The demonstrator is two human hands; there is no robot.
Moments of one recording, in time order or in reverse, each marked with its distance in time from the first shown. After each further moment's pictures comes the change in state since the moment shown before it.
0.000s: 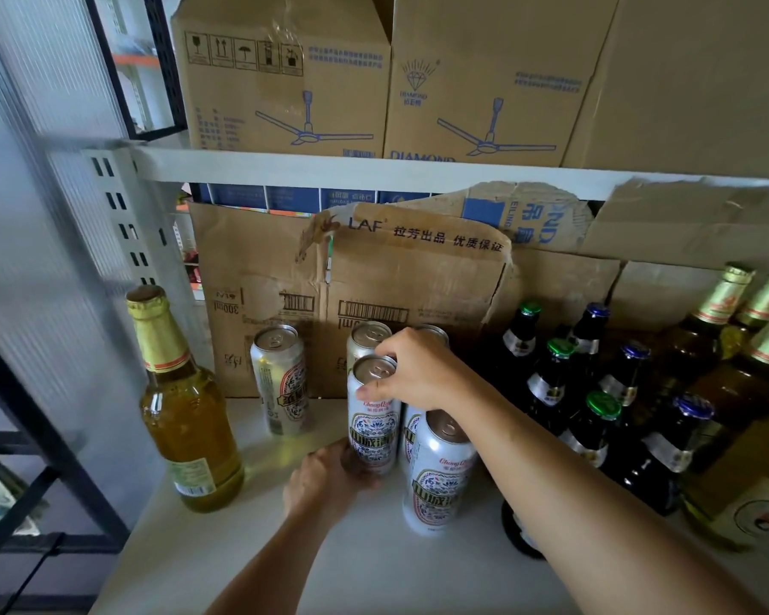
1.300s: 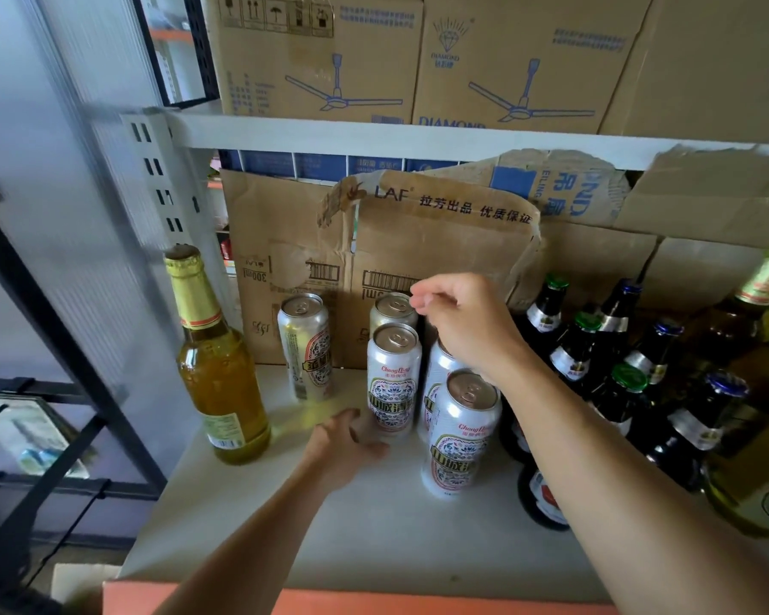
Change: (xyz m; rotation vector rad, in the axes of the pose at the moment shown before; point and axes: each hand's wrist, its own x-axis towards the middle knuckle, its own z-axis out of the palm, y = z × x) left_hand 0.000 -0.015 -0.007 -0.210 -0.076 -0.001; right_hand -0.024 -0.011 -0.020 0.434 0.307 0.015
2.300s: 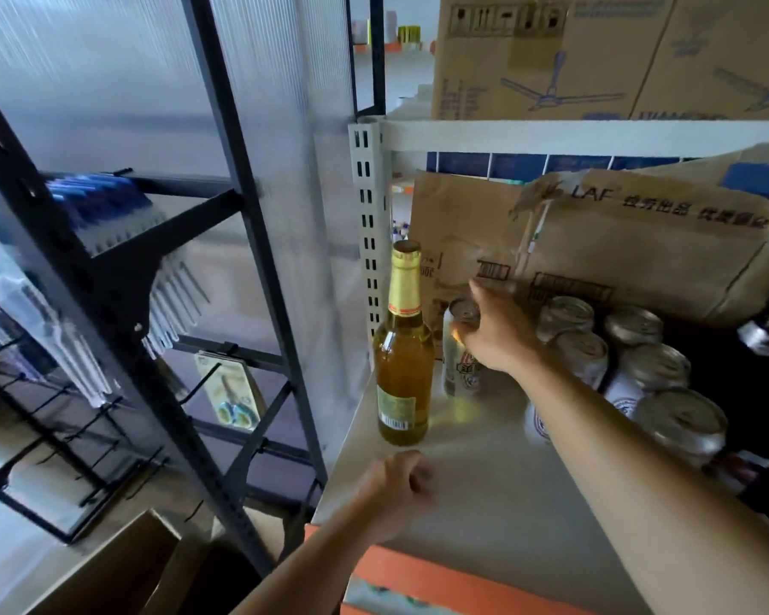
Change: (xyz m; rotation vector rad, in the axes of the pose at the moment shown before) left_hand -0.057 -0.106 -0.079 0.027 -0.052 0.035; right_hand 0.039 -0.031 0.153 -0.367 -0.226 0.002
